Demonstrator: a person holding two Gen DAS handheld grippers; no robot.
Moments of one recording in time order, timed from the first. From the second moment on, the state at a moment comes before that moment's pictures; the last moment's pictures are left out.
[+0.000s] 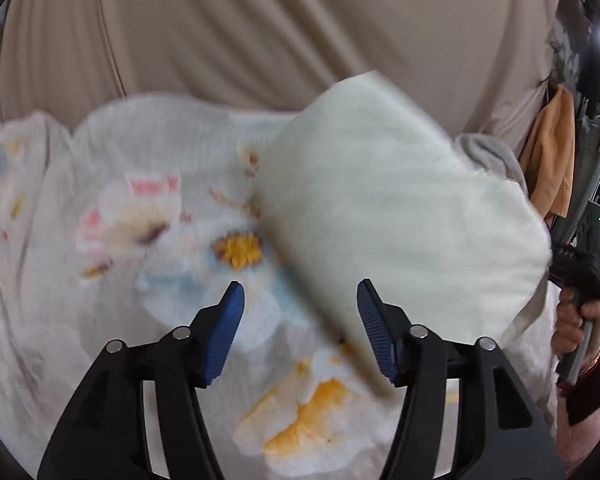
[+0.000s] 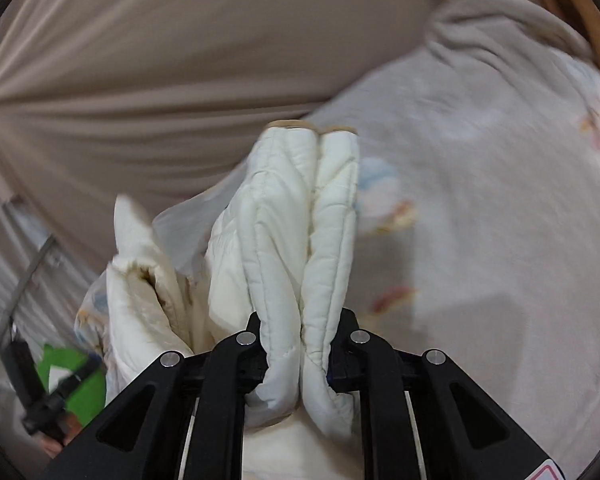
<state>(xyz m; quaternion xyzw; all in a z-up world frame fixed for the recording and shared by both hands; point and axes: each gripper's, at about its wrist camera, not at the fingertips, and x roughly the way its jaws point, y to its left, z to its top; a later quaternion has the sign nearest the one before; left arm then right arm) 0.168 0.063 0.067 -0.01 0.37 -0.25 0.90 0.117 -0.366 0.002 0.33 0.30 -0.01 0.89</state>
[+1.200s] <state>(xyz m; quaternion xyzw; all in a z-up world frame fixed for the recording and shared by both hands) 0.075 -0.071 0.070 0.11 0.28 -0.37 0.88 0.154 -0.345 0.060 0.27 0.39 0.10 0.88</state>
